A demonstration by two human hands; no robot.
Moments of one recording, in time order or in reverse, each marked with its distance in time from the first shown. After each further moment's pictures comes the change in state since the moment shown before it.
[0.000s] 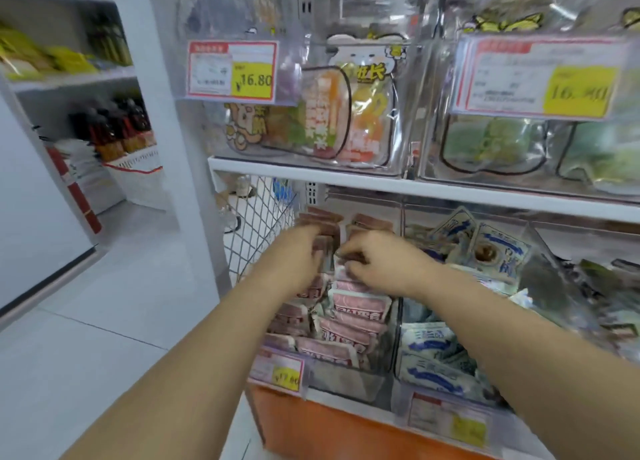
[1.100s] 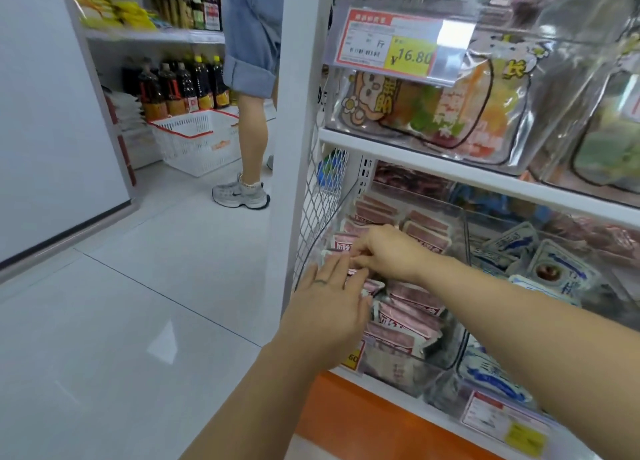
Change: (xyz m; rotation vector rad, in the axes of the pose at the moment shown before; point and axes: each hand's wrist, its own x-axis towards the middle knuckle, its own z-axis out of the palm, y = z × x) left_hand -0.090 -0.040 0.036 0.170 0.017 0.083; right_hand 0.049 -0.050 0.033 -0.108 -0.158 -0.103
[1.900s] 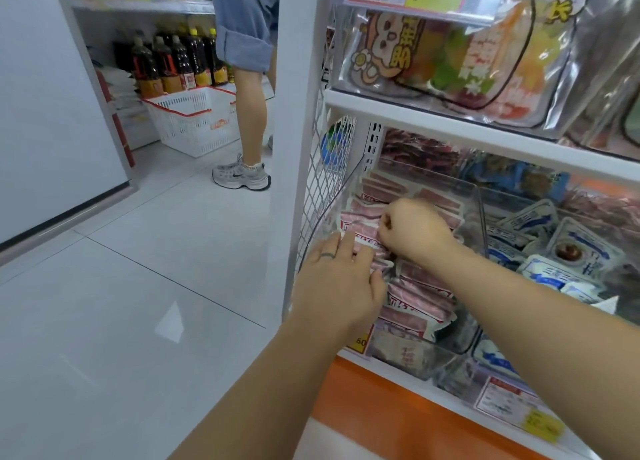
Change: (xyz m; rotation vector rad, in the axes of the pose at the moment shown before) left_hand 0.011 0.006 0.005 0.013 0.103 -0.065; right_hand 0.008 0.018 0.021 -0.123 0.272 0.365
